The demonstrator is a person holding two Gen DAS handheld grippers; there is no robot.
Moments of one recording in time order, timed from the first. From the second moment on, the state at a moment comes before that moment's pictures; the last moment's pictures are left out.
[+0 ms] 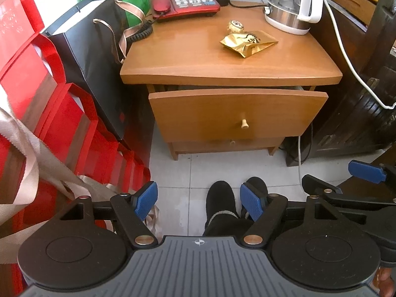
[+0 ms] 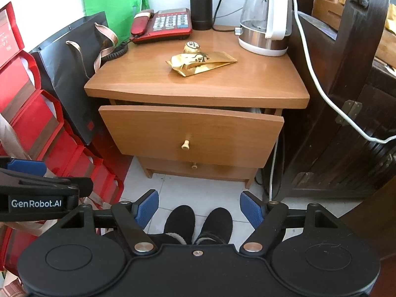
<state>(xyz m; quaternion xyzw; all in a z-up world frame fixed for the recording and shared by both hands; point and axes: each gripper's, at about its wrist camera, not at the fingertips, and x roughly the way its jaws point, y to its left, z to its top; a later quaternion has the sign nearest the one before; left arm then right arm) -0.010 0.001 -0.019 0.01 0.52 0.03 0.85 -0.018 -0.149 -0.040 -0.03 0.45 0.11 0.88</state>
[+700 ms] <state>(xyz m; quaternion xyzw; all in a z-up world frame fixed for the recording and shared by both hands) 0.062 -0.006 -0.070 0.00 0.56 0.01 0.83 0.032 -0.162 -0.079 -0.02 0.50 0.09 0.86</state>
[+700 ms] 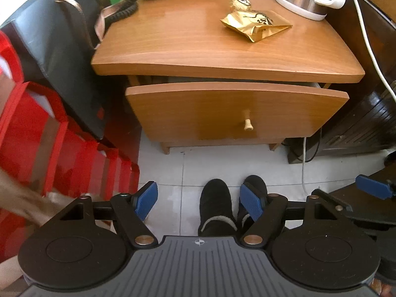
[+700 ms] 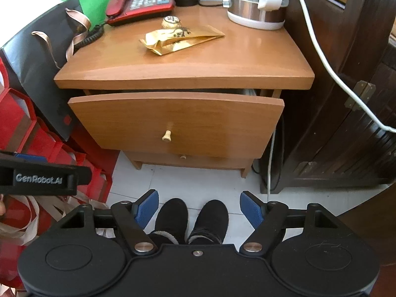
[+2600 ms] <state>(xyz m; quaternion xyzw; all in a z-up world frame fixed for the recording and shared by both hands) 0.210 -0.047 -0.176 -0.11 0.64 0.01 0.76 0.093 -0.194 -0.125 -0.01 0.52 0.08 0.85</state>
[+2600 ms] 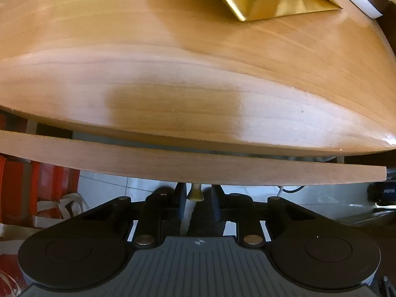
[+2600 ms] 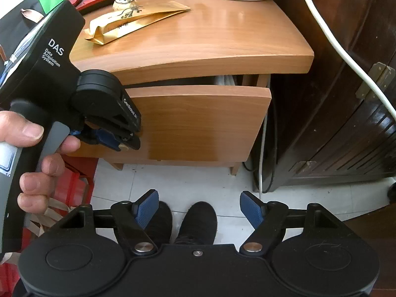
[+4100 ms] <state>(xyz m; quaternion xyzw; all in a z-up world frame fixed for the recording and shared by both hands) 0.150 -0.057 -0.199 -0.07 0.65 -0.03 0.76 0.139 -0.199 -0.075 -0.05 0.47 0.12 0.87</state>
